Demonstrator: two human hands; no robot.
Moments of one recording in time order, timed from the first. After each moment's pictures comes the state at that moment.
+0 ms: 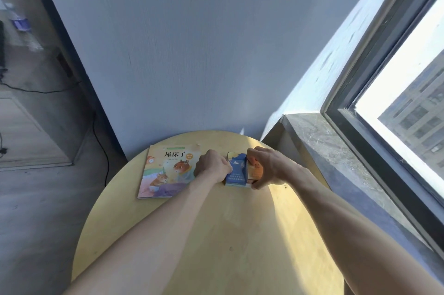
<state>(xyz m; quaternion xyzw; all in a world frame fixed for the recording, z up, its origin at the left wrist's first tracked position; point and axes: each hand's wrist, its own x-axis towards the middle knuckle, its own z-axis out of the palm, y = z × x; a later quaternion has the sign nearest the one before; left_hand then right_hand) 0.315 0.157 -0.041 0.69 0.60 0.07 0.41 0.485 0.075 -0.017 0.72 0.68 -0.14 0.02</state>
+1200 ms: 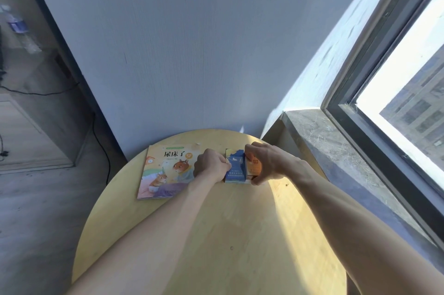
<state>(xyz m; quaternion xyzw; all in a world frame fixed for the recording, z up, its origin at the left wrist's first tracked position) 0.316 0.159 -0.050 0.70 0.59 0.10 0.38 0.491 0.084 -0.020 0.70 0.70 -0.13 0.04</state>
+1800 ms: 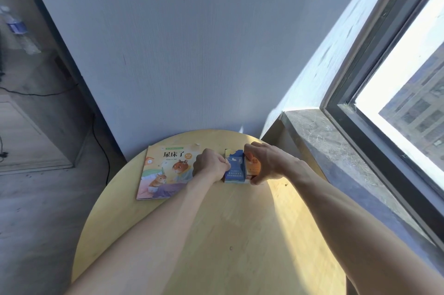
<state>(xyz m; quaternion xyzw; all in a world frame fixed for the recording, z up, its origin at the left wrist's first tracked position) 0.316 0.162 -0.053 0.68 0.59 0.11 0.41 0.490 0.084 -0.019 0.71 0.70 -0.13 0.03</state>
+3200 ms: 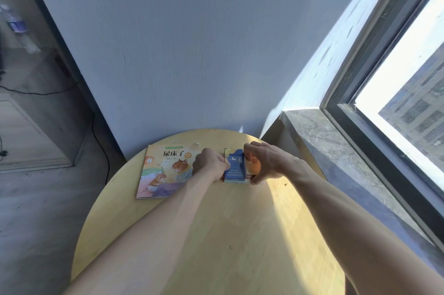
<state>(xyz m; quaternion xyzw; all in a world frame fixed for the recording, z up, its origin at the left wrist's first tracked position) 0.316 0.165 -0.054 0.67 0.60 0.11 0.42 0.491 0.087 -0.020 0.70 0.70 -0.13 0.04</state>
